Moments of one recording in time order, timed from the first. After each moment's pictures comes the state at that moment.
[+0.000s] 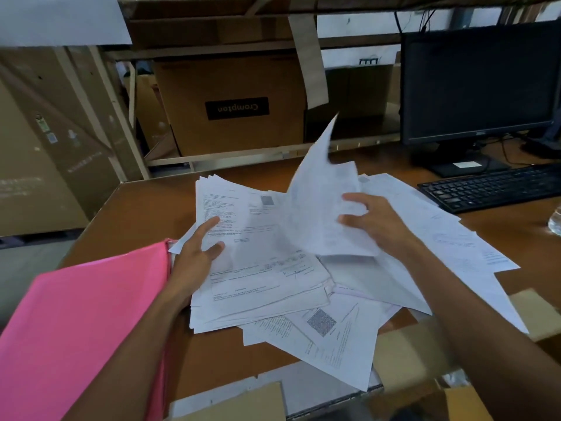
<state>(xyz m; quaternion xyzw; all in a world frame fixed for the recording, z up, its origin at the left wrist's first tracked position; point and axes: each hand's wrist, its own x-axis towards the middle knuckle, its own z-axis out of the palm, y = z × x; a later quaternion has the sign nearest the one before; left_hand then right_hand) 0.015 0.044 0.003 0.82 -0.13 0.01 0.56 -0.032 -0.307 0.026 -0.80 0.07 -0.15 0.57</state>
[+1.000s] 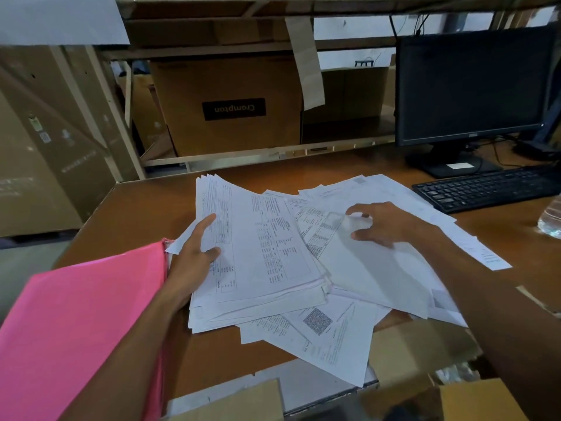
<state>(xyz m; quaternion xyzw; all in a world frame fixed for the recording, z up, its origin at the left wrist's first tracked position) 0.028 0.049 -0.010 0.82 -0.11 -0.02 0.56 -0.017 -0.358 0.029 -0.99 0.06 0.01 0.14</state>
